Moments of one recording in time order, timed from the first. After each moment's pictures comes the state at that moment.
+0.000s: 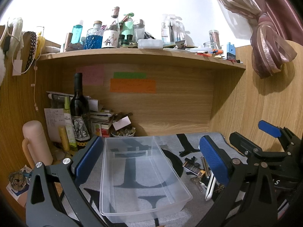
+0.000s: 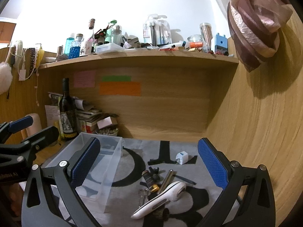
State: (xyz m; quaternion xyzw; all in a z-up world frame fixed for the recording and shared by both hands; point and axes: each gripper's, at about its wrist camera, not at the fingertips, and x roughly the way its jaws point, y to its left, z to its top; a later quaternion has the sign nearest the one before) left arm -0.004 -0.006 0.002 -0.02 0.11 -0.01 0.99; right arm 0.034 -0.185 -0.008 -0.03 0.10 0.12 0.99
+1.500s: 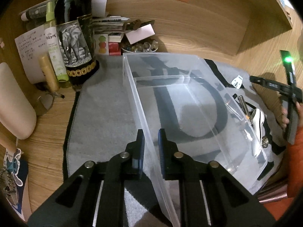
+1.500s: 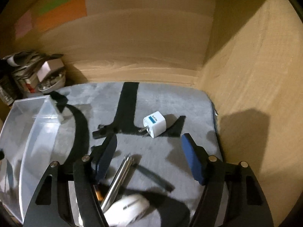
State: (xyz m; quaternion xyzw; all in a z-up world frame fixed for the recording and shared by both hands) left arm 0.118 0.098 -0.093 -0.05 0.42 -0.05 0.90; right arm 0.249 -0.221 -0.078 -0.05 0.40 0.07 0.91
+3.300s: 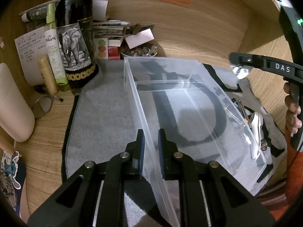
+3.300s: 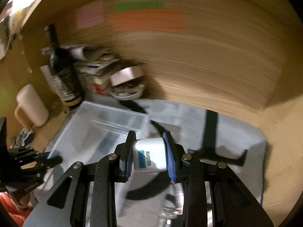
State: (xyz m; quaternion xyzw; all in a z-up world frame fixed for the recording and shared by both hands) left arm 0.118 0.101 -0.094 -0.06 0.40 -0.05 0.91; right arm 0.215 -0.086 -0.038 -0.10 0.36 0.25 0.89
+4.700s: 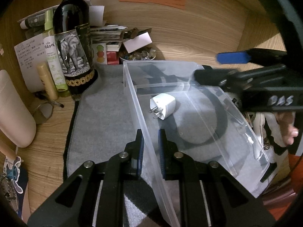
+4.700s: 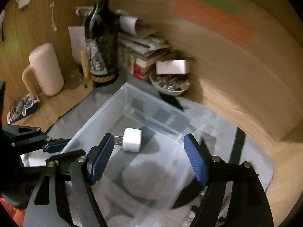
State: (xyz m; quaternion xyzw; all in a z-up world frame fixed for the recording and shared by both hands) left arm 0.117 0.098 -0.093 -0.04 0.39 -0.05 0.92; right arm 0.189 -0.003 -0.053 -0.22 0.36 0.29 0.86
